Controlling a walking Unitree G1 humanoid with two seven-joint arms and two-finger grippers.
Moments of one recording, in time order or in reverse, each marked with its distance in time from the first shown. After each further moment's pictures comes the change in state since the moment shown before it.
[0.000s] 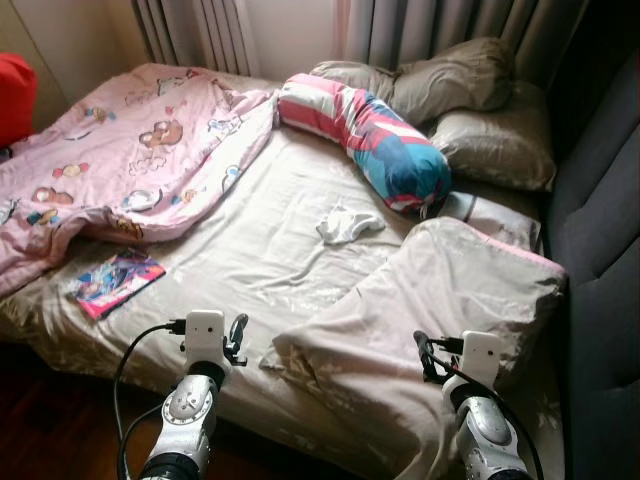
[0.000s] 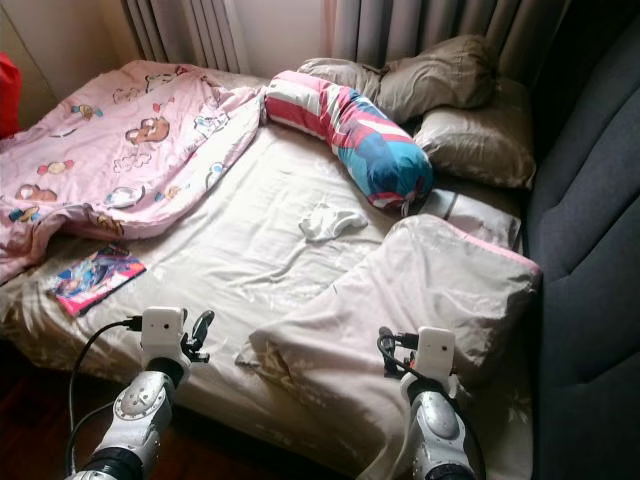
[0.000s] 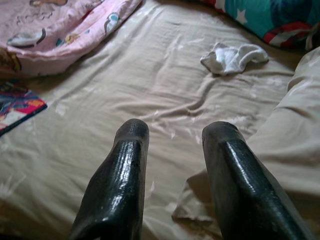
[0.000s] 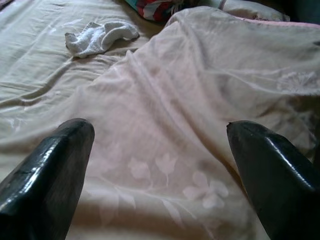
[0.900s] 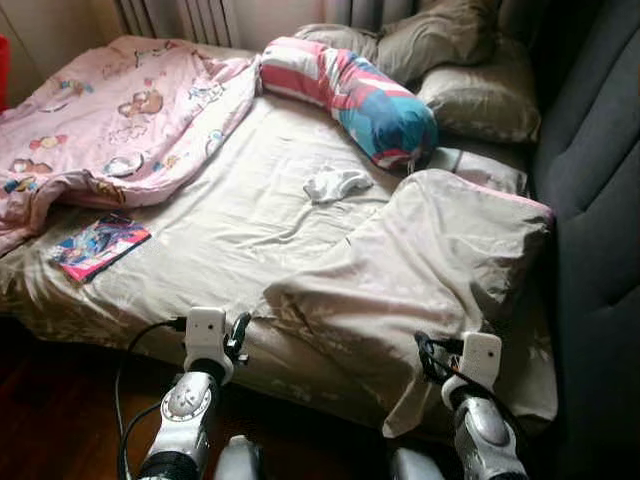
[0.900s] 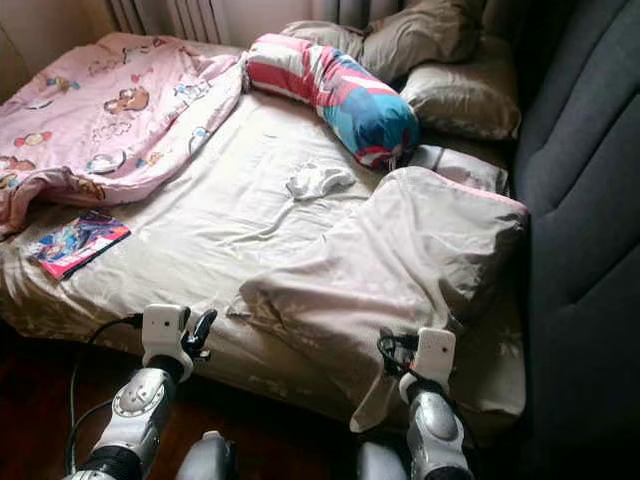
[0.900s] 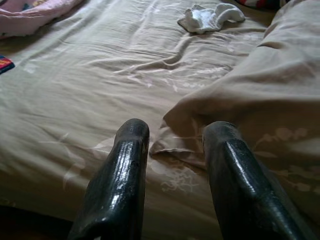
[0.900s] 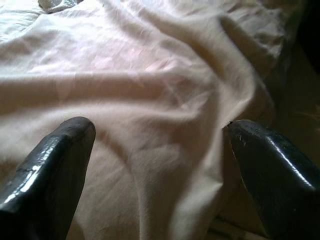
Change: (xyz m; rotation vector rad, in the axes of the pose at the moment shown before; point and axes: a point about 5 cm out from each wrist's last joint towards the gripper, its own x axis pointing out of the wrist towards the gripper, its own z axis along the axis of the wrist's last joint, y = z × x) left arm 0.002 -0.001 0.003 -0.012 0.006 -0.036; right arm 0.001 0.002 0.001 0.014 0.001 -0.012
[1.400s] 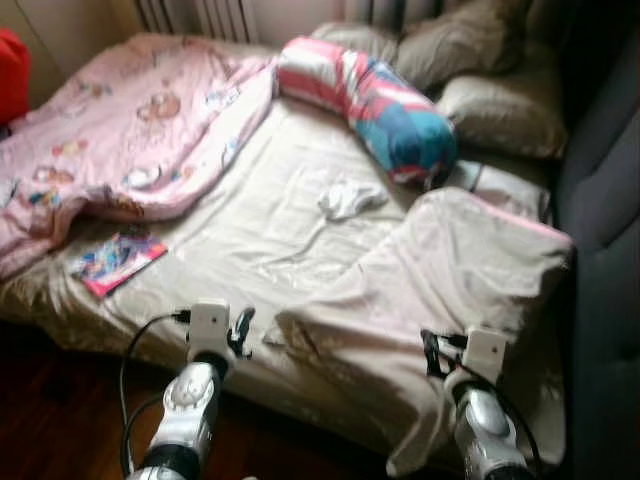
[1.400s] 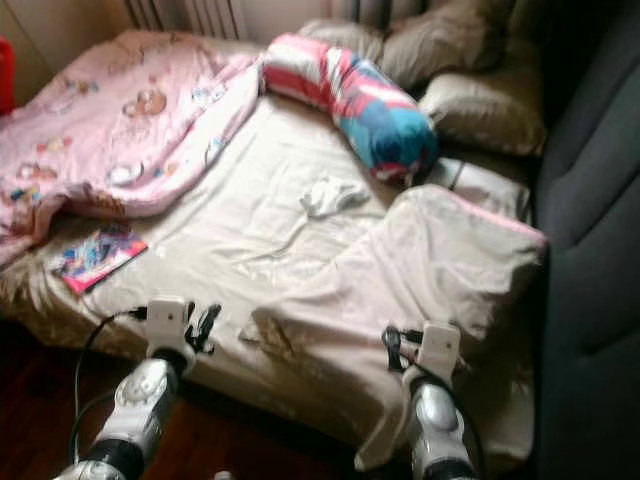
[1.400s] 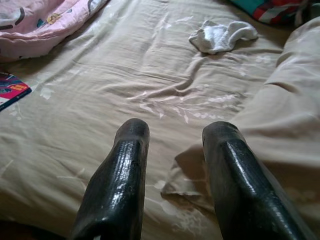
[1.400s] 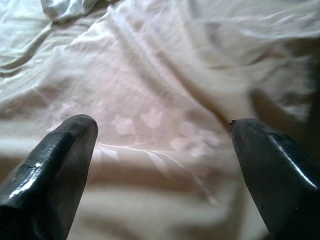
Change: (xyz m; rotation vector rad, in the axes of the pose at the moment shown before) left arm 0.007 -0.003 0.009 0.003 -0.014 -0.030; right arm 0.004 -0.002 0.002 0.019 0.041 -0.054
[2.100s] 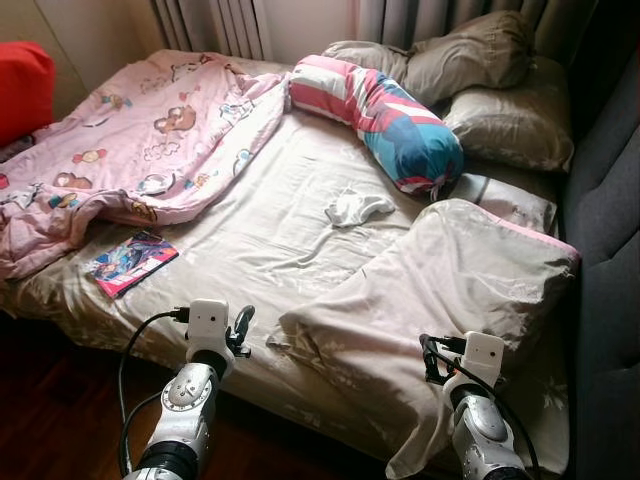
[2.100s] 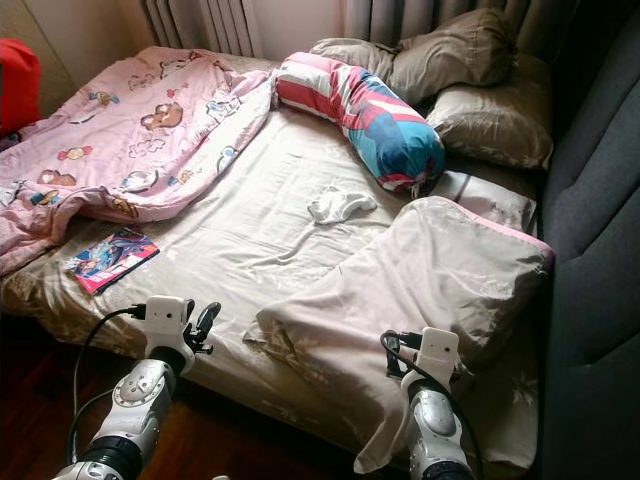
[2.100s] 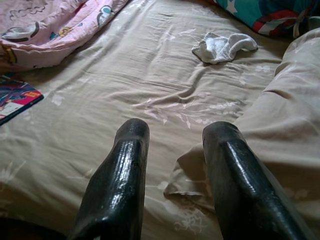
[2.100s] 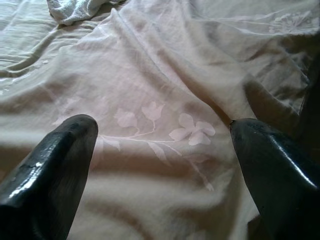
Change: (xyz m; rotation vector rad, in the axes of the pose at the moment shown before) left arm 0.000 0.002 -0.001 0.002 0.011 -0.007; right arm -0.002 -0.001 -0.006 0.004 0.020 -0.020
